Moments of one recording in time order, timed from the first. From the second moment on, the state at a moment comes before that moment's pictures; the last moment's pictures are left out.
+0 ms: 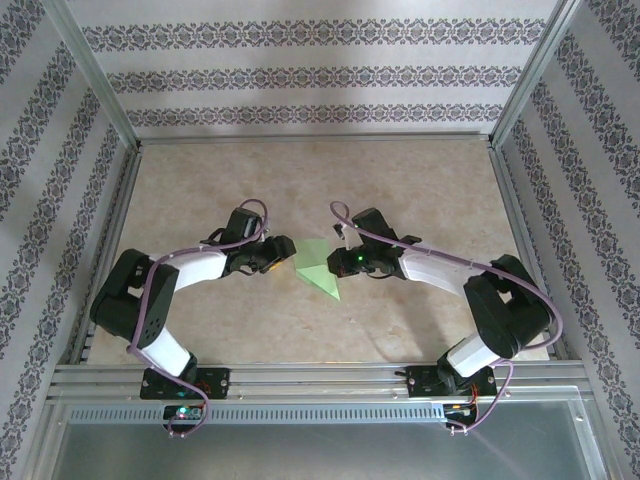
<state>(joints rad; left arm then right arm) -0.37 1.63 0.75 0.02 0.46 -0.86 0.59 1.54 0.82 -0.18 -0.45 0.42</state>
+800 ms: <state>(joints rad) -0.38 1.80 0.82 0.16 0.56 -0.91 0.58 1.49 0.77 -0.16 -0.45 0.45</state>
